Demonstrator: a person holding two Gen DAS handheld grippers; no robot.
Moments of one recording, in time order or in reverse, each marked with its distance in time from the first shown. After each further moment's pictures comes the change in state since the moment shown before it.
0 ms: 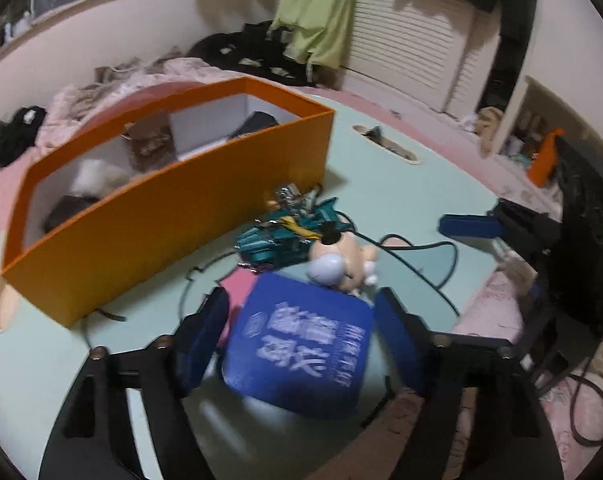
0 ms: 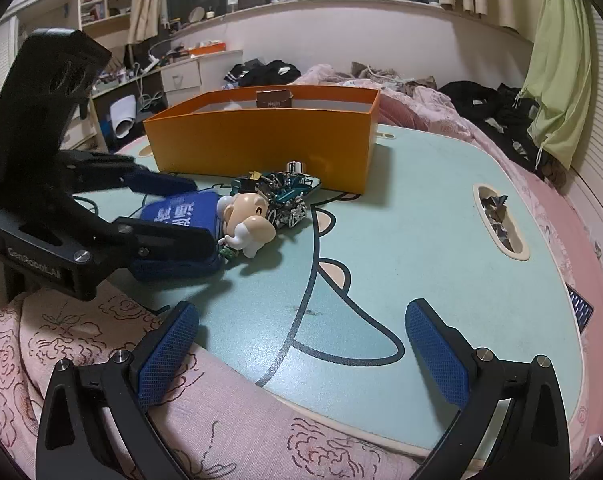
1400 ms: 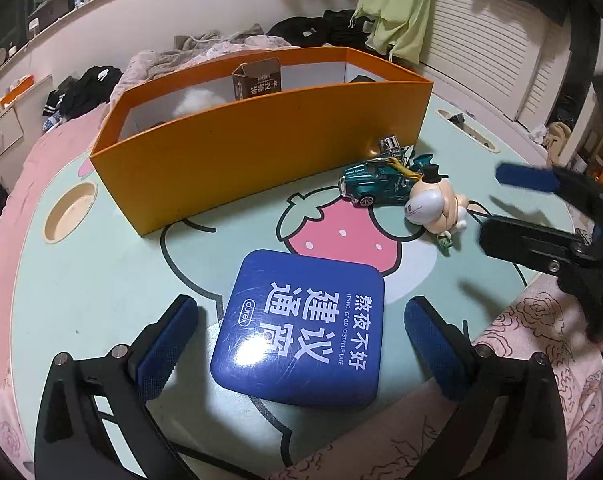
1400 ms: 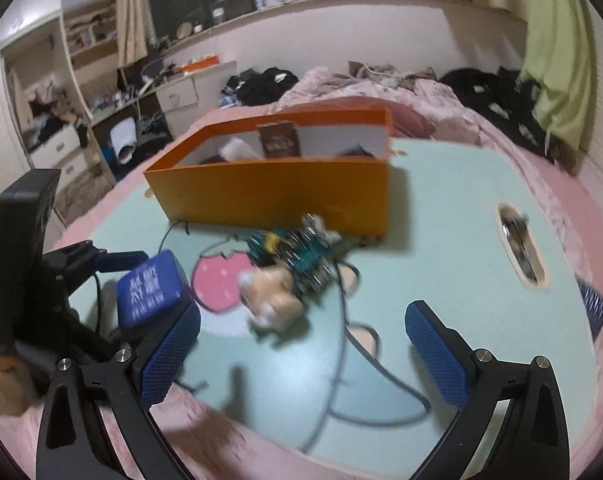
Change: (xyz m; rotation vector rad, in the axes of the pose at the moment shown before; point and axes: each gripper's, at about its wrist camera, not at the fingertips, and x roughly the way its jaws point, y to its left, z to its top) left arm -0.011 0.023 -0.036 -0.157 0.034 0.251; right arm 0.010 0.020 0.056 0.047 -0.004 0.022
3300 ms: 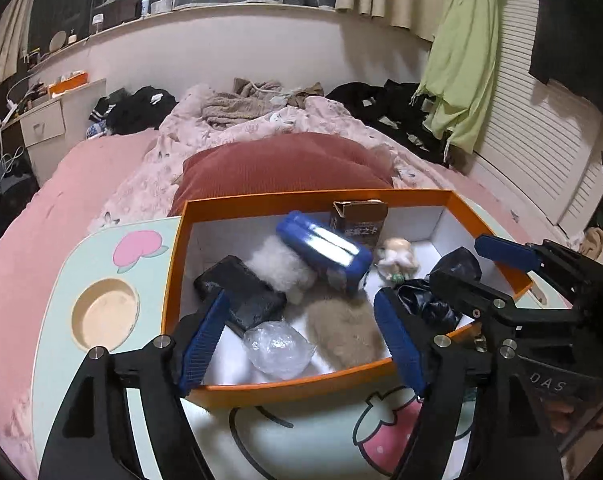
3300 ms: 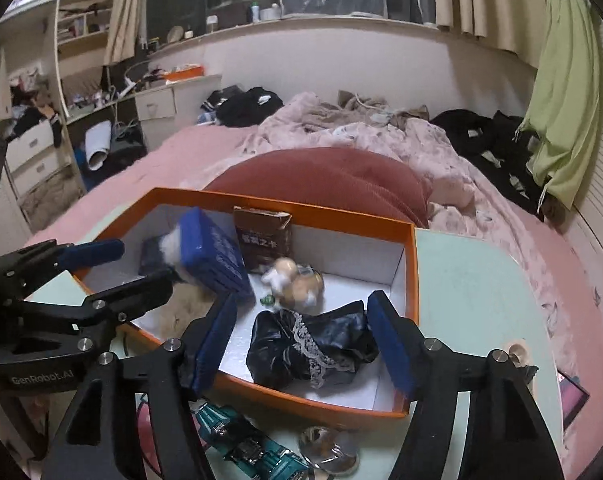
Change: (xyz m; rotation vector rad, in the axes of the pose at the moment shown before) left arm 0.019 0.057 0.088 -0.196 -0.218 0.093; right arm 0.075 -0.023 0.078 -0.021 -0.076 -0.084
